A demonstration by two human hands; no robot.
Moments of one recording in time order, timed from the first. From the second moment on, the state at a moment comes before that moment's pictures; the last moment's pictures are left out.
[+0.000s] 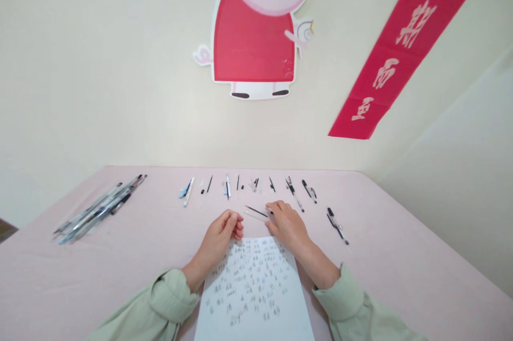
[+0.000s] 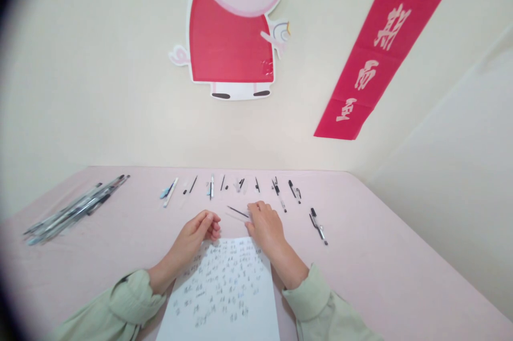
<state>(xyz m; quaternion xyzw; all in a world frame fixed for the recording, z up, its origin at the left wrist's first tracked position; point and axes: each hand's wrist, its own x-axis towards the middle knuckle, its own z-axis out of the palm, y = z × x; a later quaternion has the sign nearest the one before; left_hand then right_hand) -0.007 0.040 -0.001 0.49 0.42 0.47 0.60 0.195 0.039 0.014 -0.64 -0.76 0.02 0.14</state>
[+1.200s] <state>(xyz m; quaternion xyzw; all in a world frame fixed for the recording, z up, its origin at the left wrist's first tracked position) -0.006 0.040 0.000 0.53 0.43 0.44 0.58 0.183 0.041 0.008 -0.66 -0.74 0.02 0.16</state>
